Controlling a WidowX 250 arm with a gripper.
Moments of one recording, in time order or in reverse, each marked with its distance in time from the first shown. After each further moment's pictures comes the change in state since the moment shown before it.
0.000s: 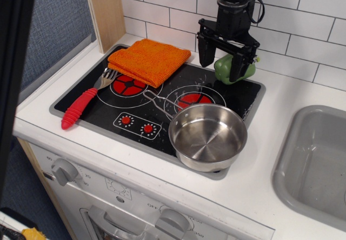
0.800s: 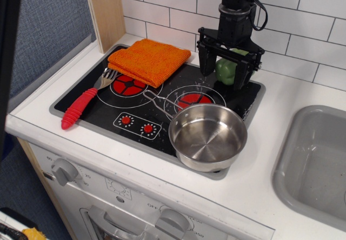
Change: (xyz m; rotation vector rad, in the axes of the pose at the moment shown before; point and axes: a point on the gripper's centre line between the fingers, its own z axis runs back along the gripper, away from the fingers) arm -0.015 -0.011 0.004 -0.008 0.012 0.071
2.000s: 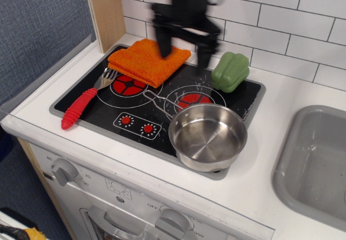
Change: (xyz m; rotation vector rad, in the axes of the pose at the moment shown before) arm -0.056 0.005 0.050 0.002 -0.108 0.014
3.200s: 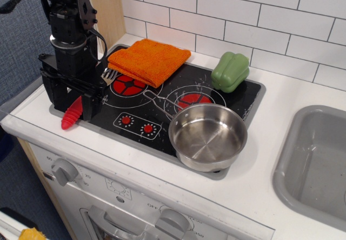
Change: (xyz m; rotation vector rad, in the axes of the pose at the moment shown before) arm -0.131 0.125 -0.040 0.172 0.123 0.195
